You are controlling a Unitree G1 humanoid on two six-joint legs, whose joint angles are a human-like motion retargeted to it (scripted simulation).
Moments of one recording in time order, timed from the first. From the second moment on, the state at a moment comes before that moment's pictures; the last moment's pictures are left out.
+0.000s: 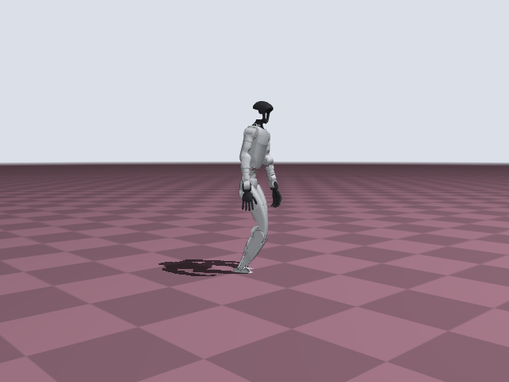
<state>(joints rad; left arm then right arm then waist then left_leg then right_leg) -0.22 0.25 -0.36 1.36 0.05 -0.03 -0.06 -0.05 -0.29 0.44 1.25 0.04 -0.03 0.10 -0.17 -0.02 0.05 -0.31 -0.04 0.20 0.63 -0.67 0.15 -0.46 0.02 -0.15 0.84 -0.51 -0.04</state>
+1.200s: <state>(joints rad) -0.21 0.26 -0.45 1.32 0.11 0.01 -0.10 0.01 -0.34 0.47 1.18 -0.10 -0.02 0.10 -0.24 -0.01 0.06 -0.28 -0.05 0.22 0.53 -0.65 0.21 -0.49 -0.34 -0.22 1.19 -0.53 -0.08</state>
